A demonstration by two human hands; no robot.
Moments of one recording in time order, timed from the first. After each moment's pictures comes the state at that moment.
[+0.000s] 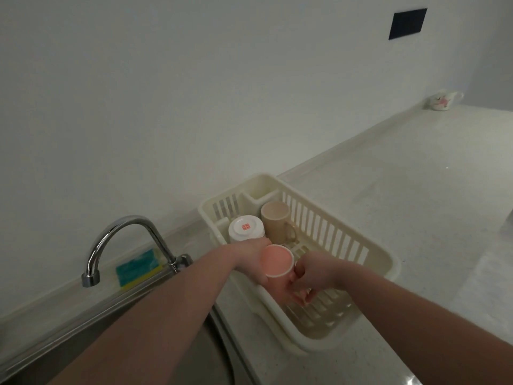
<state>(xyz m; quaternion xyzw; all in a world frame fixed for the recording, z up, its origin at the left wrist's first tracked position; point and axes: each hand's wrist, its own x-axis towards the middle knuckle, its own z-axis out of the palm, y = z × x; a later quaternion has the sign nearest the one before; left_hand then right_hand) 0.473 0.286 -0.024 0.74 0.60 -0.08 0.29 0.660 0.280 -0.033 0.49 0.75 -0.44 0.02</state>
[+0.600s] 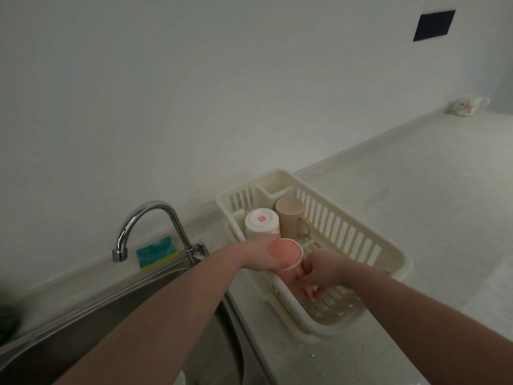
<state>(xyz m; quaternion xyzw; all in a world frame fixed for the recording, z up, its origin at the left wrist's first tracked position) 0.467 0.252 -0.018 0.69 0.64 0.02 0.34 0.651 0.270 -0.038 0.50 0.76 -0.42 0.04</state>
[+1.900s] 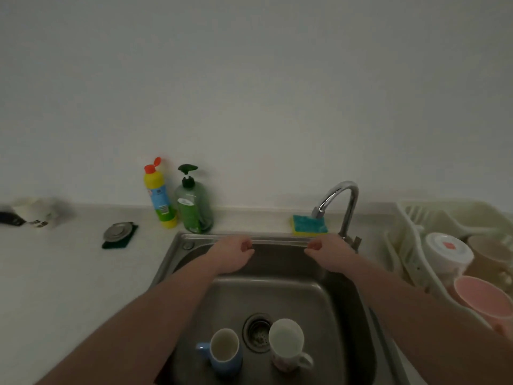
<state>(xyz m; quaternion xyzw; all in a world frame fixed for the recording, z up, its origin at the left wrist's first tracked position) 0.209 -0.028 -0.026 0.41 0.88 0.16 0.16 0.363 0.155 -0.027 0.31 0.93 -0.21 0.02</state>
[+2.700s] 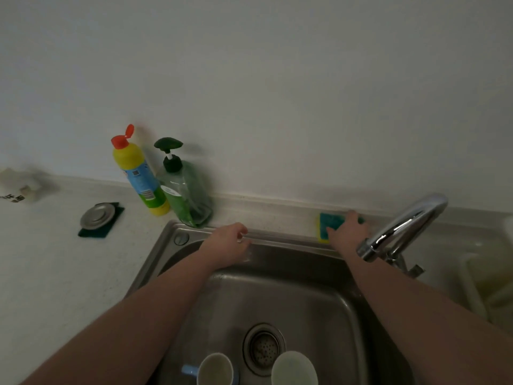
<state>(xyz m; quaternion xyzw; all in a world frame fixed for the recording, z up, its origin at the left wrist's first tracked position) 0.102 0.044 -0.106 0.29 0.92 0.18 0.18 0.221 0.268 -0.136 0.53 0.80 -0.27 -0.04</state>
